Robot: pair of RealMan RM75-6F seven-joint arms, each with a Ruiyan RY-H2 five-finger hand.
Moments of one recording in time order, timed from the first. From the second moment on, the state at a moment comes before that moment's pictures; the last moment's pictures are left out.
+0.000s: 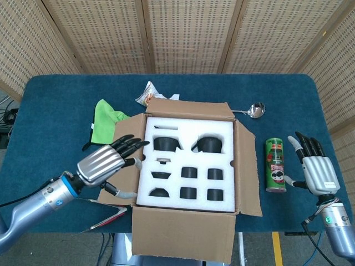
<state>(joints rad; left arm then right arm) -0.74 -0.83 -0.15 -2.03 1.59 0.90 -0.07 0.27 -1.05 0.14 -1.69 -1.37 1.29 -0.03</state>
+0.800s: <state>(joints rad) -0.28 -0.94 -0.01 -1.86 1.45 1.44 0.16 0.25 -1.09 0.14 -1.64 -1.35 1.31 -0.04</state>
